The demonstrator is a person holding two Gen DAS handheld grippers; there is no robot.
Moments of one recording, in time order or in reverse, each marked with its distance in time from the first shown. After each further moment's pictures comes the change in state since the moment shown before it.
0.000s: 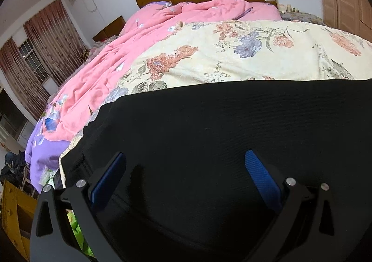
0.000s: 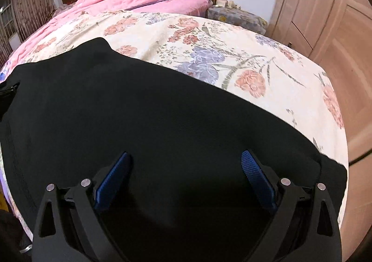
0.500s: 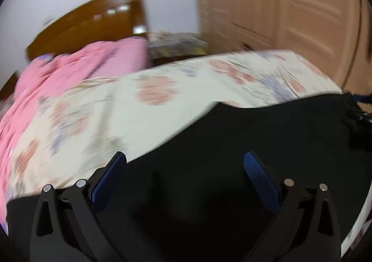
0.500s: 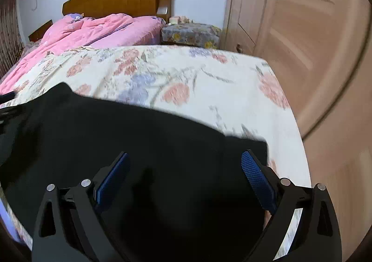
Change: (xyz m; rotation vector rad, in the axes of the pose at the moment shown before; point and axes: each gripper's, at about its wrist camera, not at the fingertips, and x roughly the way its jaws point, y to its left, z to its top) left arm -0.130 -0.234 0.063 0.355 -0.210 -0.666; right arm -0.054 -0.063 -0.031 0.230 -0.097 -0.172
